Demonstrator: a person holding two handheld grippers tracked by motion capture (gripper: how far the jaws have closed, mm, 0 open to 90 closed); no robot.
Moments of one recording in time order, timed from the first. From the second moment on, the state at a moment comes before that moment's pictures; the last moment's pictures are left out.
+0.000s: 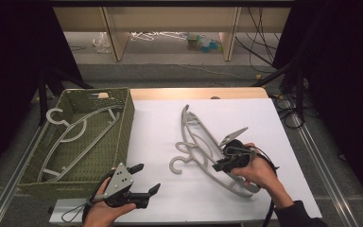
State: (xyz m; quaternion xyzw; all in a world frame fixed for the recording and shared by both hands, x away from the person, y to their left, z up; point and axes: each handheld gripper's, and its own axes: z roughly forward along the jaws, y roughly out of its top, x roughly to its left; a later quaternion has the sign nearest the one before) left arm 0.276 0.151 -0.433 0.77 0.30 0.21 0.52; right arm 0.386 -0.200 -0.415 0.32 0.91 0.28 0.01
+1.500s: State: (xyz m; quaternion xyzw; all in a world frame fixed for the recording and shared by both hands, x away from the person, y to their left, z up) left arm 0.340 0.091 -0.437 0.90 0.06 0.21 0.39; right arm 0.337 -0.208 -0.392 0.13 0.93 0.35 -0.05
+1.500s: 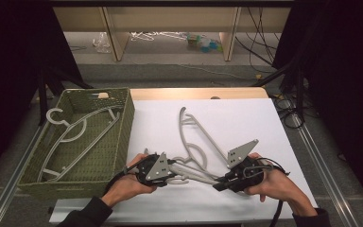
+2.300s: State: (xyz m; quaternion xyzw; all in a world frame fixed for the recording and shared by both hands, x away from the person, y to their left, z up) left arm 0.320 0.085 -0.412 0.91 0.08 0.11 0.39; right arm 0.356 -0.224 -0.392 0.16 0.92 0.36 -0.01
